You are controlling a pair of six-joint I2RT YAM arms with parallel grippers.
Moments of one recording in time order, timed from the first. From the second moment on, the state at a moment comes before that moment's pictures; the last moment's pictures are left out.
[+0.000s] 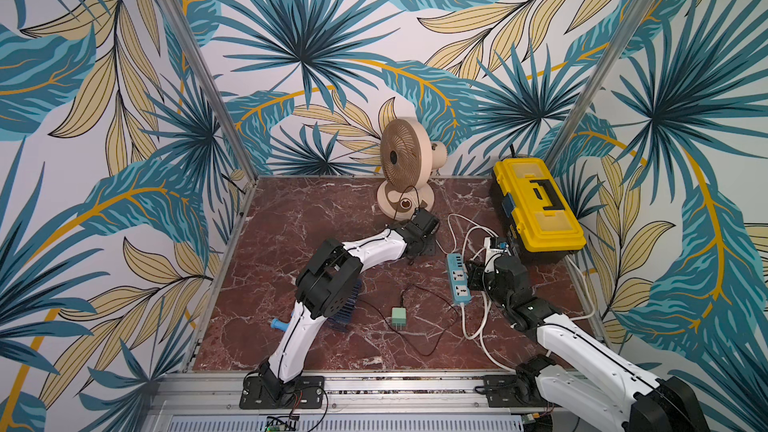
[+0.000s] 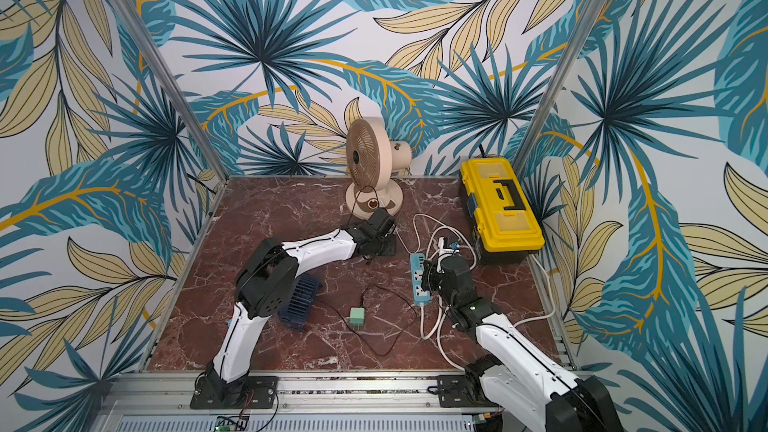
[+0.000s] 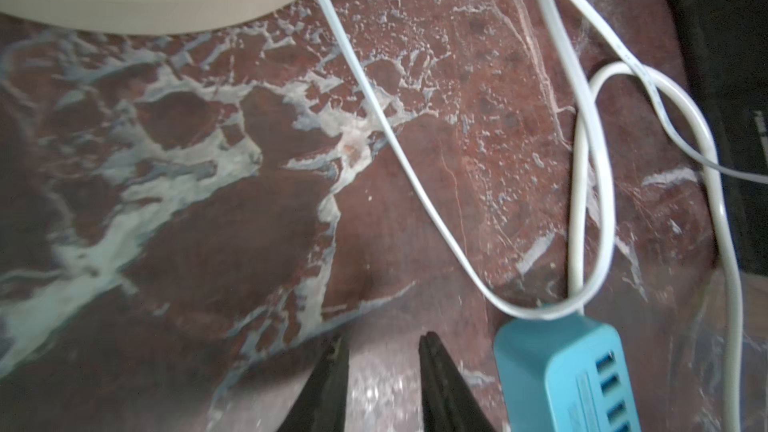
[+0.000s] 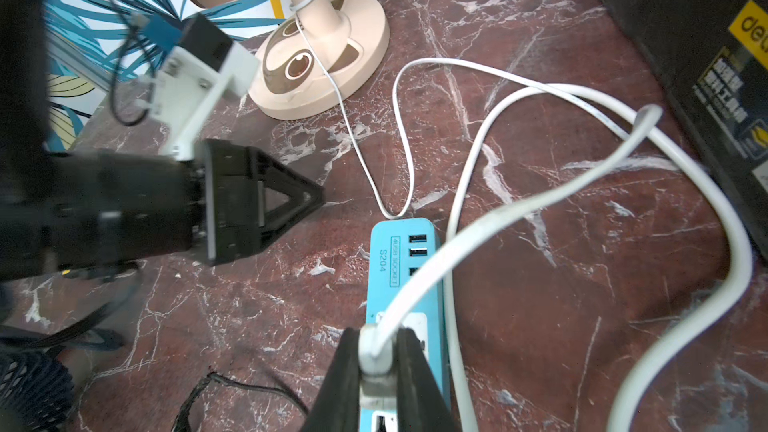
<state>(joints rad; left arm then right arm) -0.77 2.16 1.62 -0.36 -0.03 -0.66 0.37 0.96 0.40 0.02 0.12 0.46</state>
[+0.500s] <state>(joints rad) -0.77 1.85 1.29 -0.22 0.02 -0.65 0.38 1.07 0.30 0.25 0.14 0.48</state>
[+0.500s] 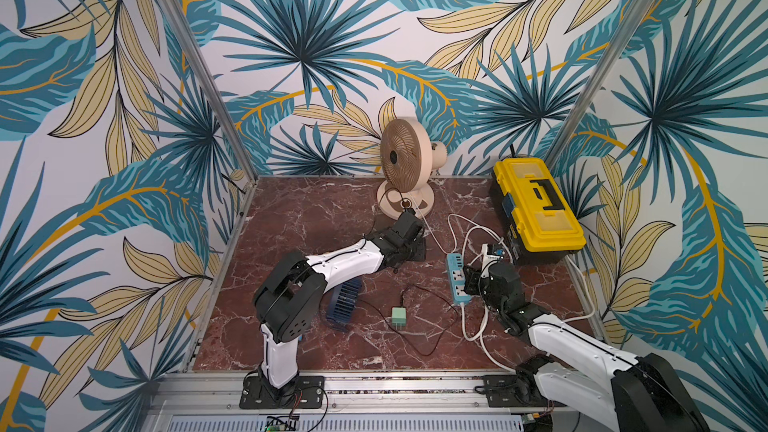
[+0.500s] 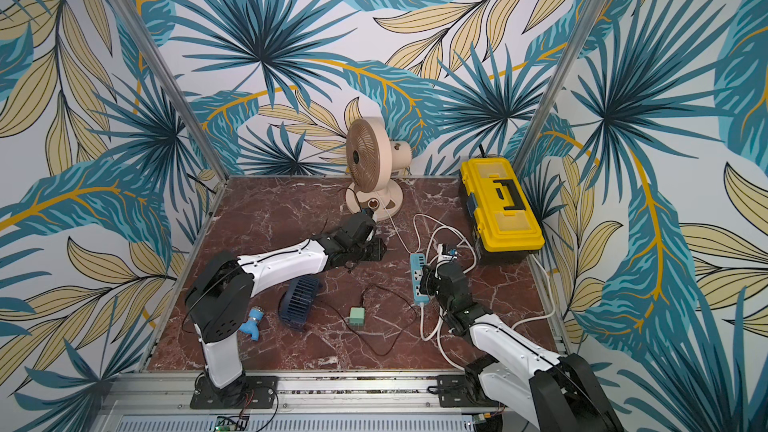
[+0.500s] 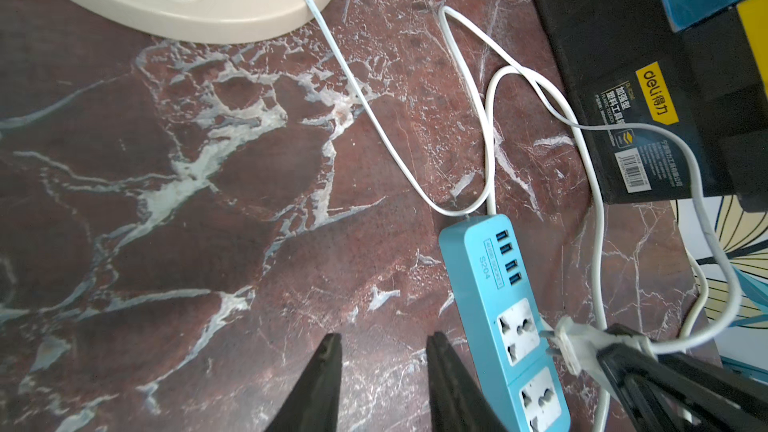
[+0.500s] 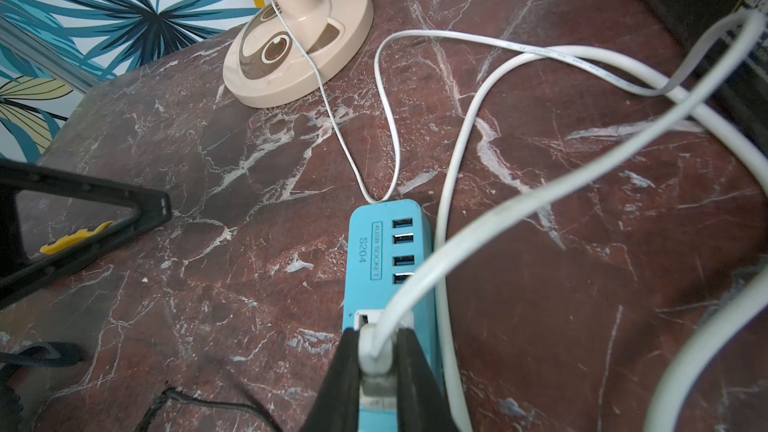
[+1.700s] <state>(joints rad) -0.77 1.78 1.19 -0.18 0.01 -0.63 0.51 1.18 0.34 0.21 0.27 0.48</state>
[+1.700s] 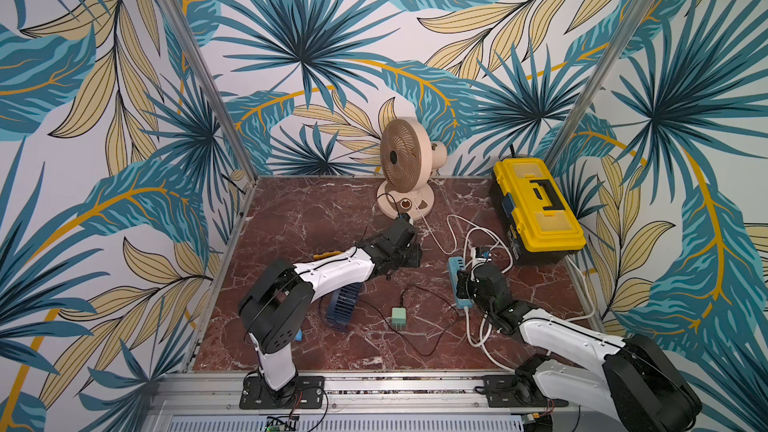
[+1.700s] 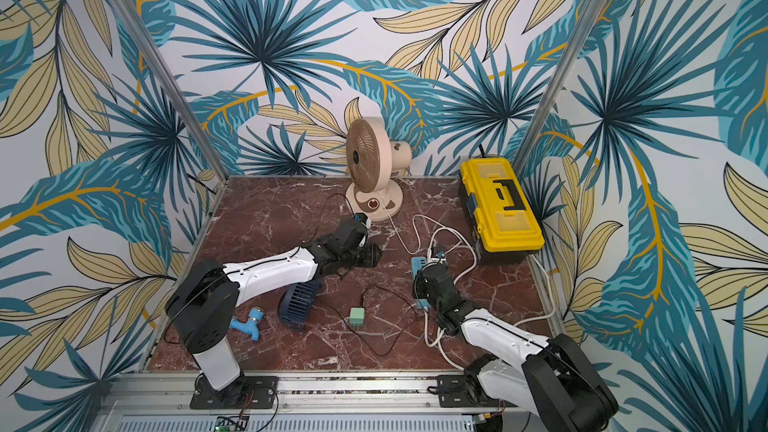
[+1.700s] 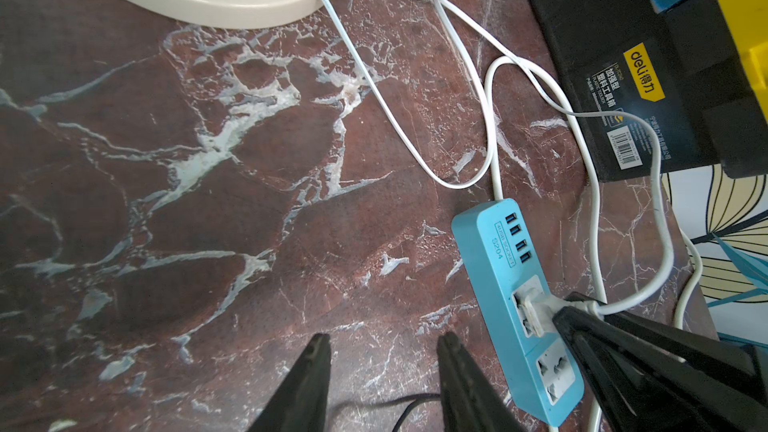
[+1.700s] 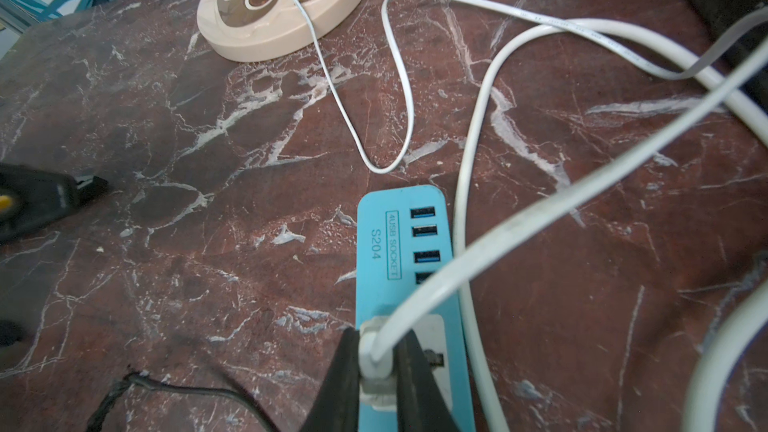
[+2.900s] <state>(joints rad) -0.75 1.66 1.11 -0.18 0.00 -0.60 0.60 1.56 0.56 0.37 0.47 0.42</state>
